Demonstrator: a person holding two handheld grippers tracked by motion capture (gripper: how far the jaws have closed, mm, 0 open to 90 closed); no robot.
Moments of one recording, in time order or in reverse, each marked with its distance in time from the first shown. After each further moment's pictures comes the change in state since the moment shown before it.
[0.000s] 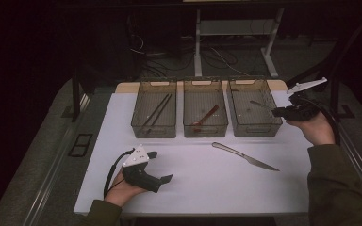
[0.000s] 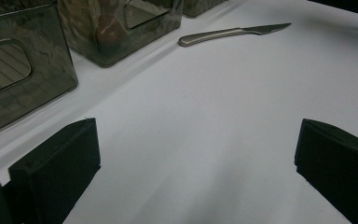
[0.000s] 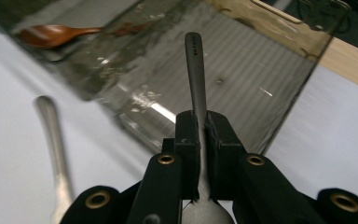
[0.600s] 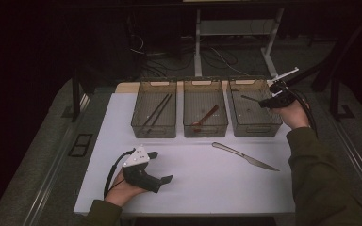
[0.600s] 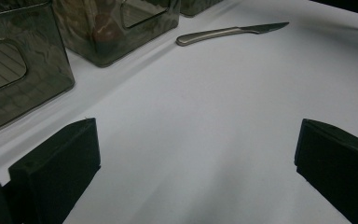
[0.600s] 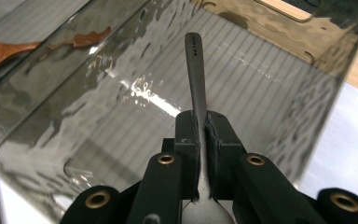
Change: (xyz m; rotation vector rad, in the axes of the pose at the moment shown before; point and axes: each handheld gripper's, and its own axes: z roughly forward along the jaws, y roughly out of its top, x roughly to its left) left arm -0.001 0.000 0.001 0.005 -0.008 0.001; right arm -0.018 0.039 0.068 0.083 -0.020 0.052
